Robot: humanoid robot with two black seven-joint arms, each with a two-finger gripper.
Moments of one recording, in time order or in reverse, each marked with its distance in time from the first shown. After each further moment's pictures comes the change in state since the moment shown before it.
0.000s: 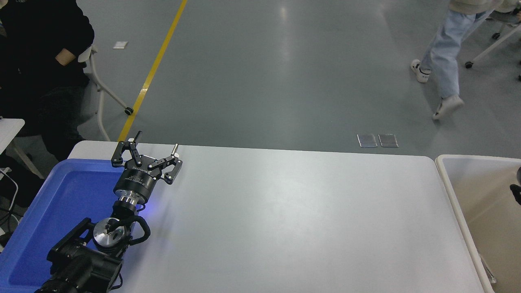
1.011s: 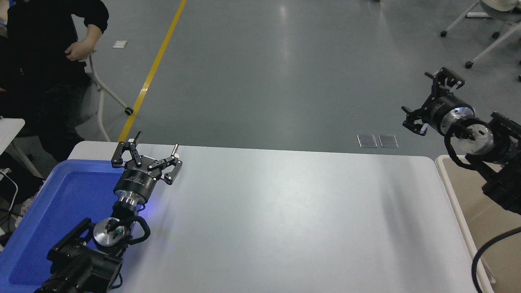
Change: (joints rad) left arm 0.000 0.000 0.000 0.000 0.000 0.000 0.000; right arm -0.104 0.112 0.514 0.513 0.267 0.128 0.005
